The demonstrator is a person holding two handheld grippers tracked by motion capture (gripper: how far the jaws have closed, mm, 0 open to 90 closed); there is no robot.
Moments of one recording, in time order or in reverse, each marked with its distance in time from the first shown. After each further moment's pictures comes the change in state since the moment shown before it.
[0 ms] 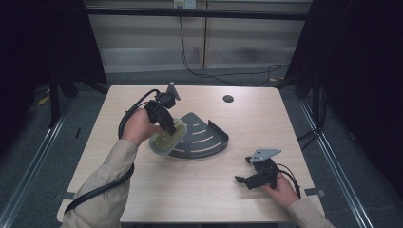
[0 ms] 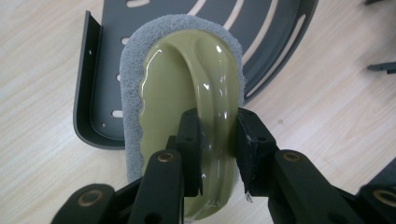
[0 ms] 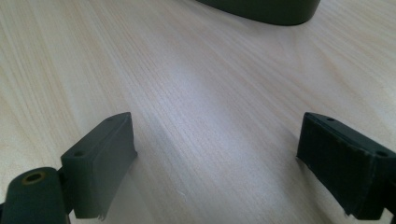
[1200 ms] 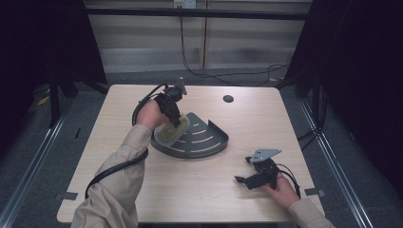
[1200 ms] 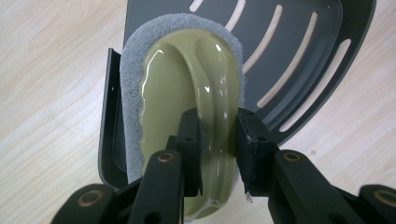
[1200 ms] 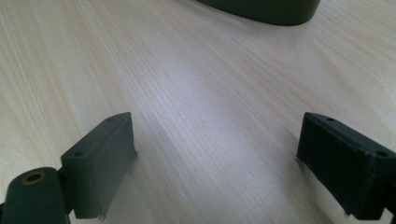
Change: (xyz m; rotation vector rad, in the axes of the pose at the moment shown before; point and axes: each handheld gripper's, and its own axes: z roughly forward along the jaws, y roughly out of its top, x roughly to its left) left arm 0.022 0.042 0.031 0.056 0.032 0.006; right arm 0.000 0.000 0.000 -0.001 0.000 -0.001
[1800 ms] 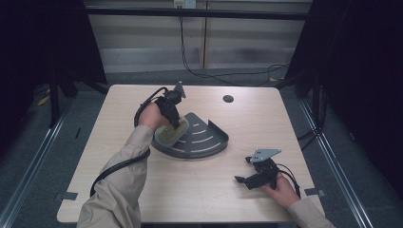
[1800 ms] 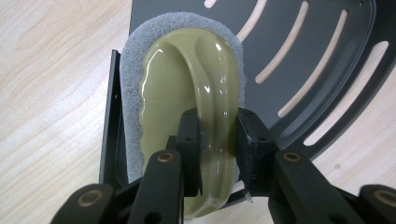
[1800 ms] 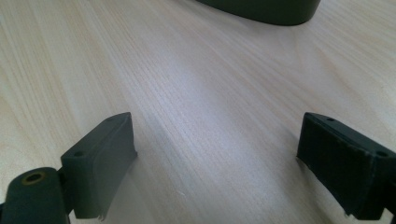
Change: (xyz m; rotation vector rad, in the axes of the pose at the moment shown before) left arm 0.017 0.002 0.027 0.006 -0.011 -0.016; right arm 0.000 0.000 0.000 0.000 0.000 0.000
